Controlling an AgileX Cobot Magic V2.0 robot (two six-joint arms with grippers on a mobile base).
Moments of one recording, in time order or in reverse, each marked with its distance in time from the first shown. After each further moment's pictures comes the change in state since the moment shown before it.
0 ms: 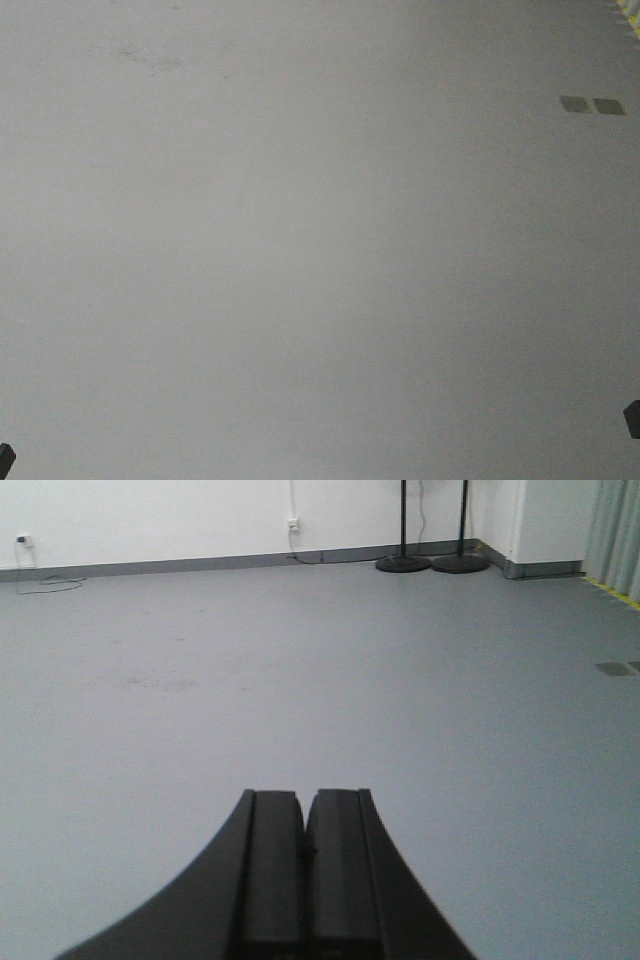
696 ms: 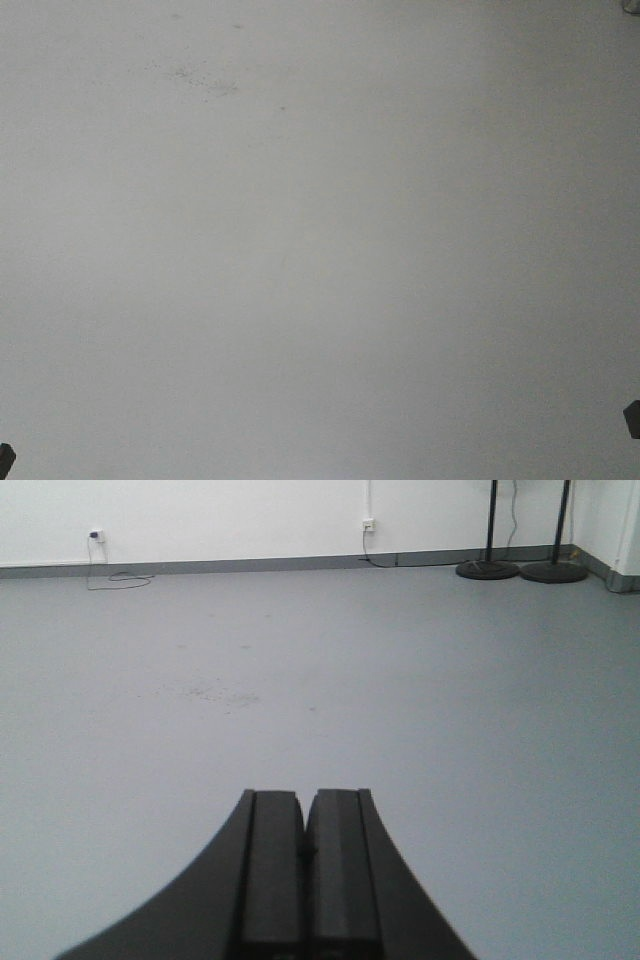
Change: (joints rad) left arm 0.000 0.000 0.000 0.000 0.000 0.000; right arm 0.000 0.000 0.000 0.000 0.000 0.000
